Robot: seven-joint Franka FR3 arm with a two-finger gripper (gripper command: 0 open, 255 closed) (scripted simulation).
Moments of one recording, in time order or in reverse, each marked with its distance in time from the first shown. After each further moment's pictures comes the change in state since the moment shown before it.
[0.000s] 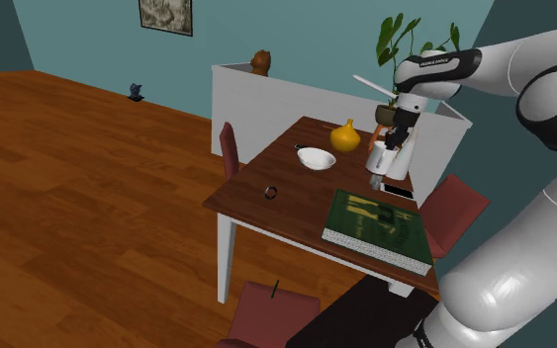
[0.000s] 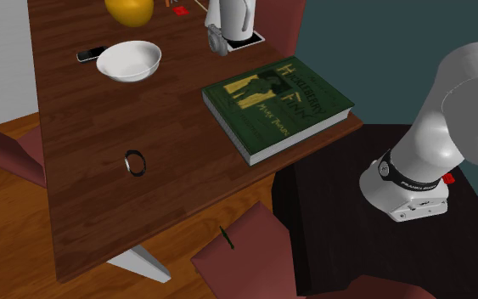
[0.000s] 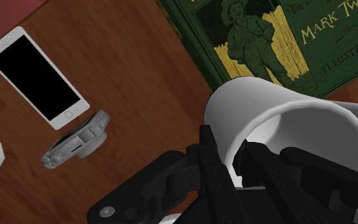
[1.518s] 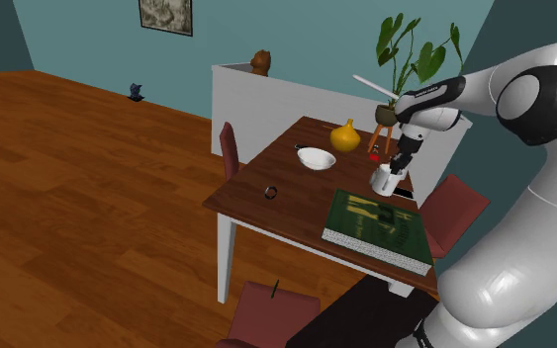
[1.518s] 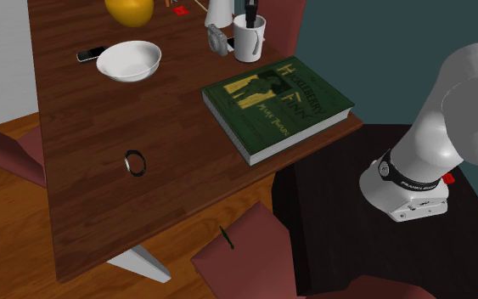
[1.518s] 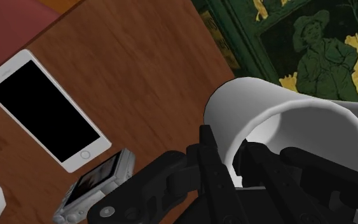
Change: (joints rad) arm -0.055 0.096 -0.066 -0.135 0.039 0.215 -0.150
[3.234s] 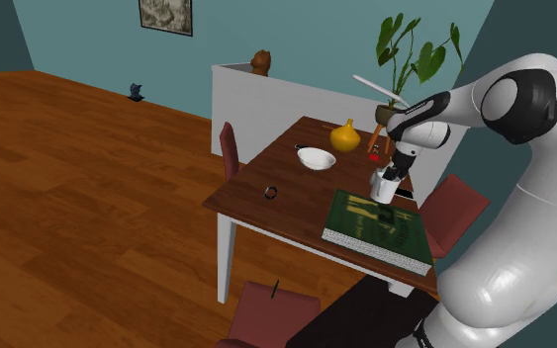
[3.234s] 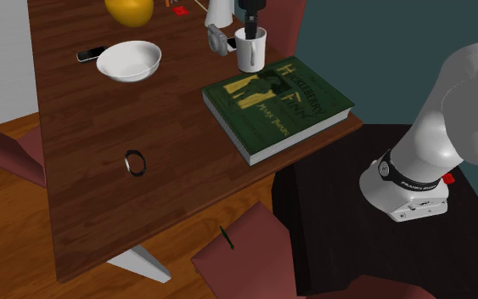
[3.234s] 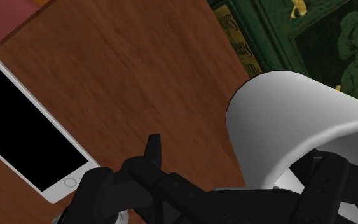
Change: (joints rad) arm -0.005 0.072 -0.002 -0.084 0.045 0.151 -0.040
